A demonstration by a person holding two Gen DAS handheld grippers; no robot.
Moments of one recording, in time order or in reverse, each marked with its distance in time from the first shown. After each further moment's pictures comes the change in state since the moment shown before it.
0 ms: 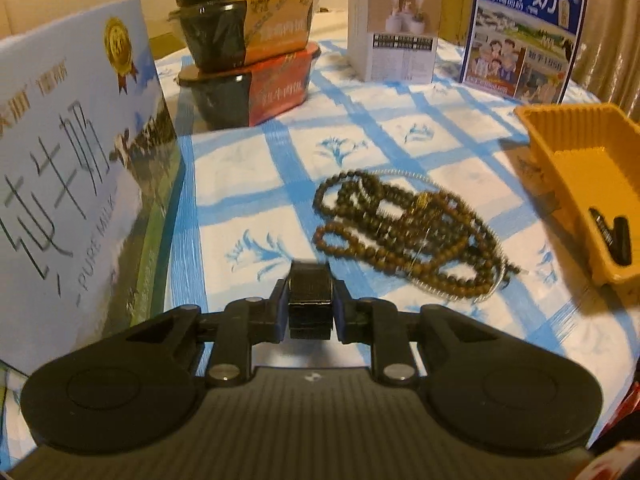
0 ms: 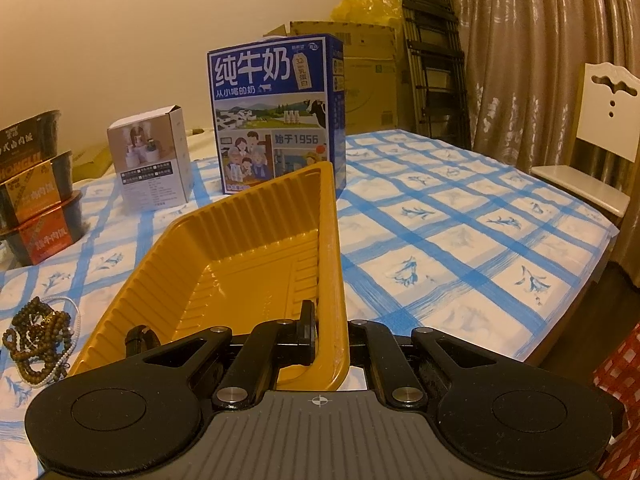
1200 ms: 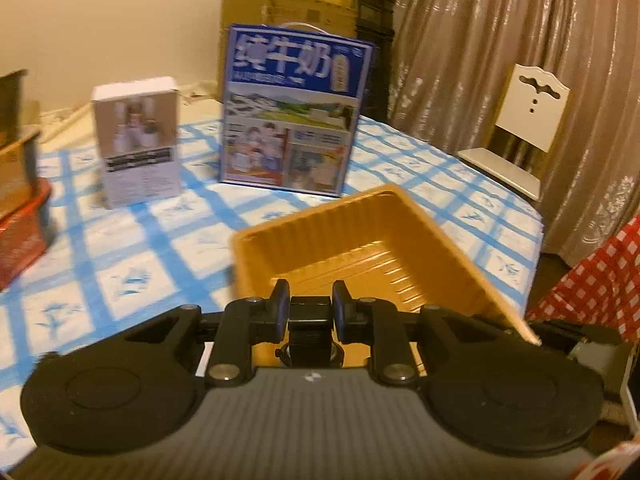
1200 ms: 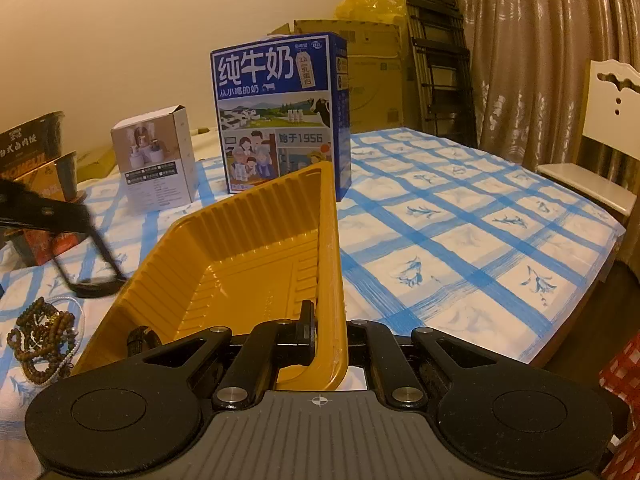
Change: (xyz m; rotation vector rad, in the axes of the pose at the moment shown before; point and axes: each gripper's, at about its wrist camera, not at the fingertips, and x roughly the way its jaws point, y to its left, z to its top) left arm -0.012 -0.209 0.097 0.169 -0.173 -0.457; right arm 0.001 0.001 0.001 -0.007 0.002 0.008
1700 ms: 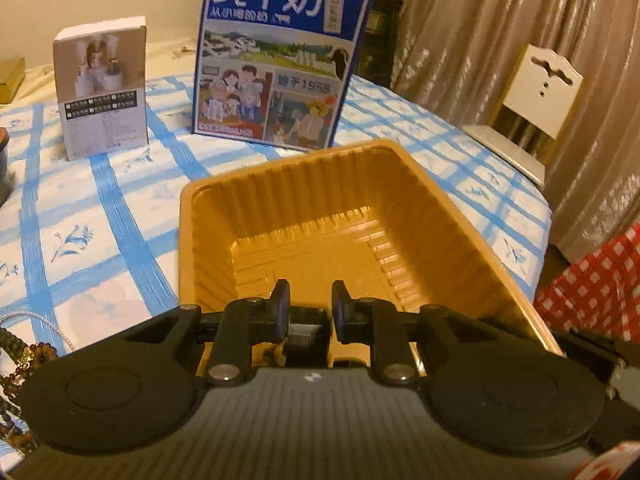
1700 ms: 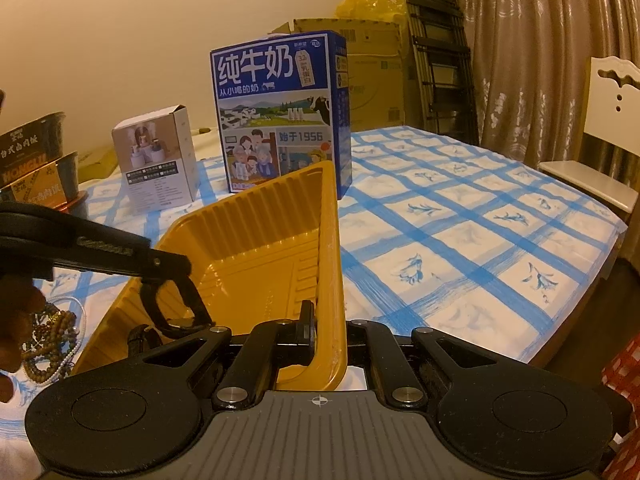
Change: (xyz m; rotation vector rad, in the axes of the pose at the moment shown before) left arm 0.066 -0.018 -0.015 -0.063 0.084 -0.001; right arm 0.001 0.001 0.000 0.008 0.010 0.004
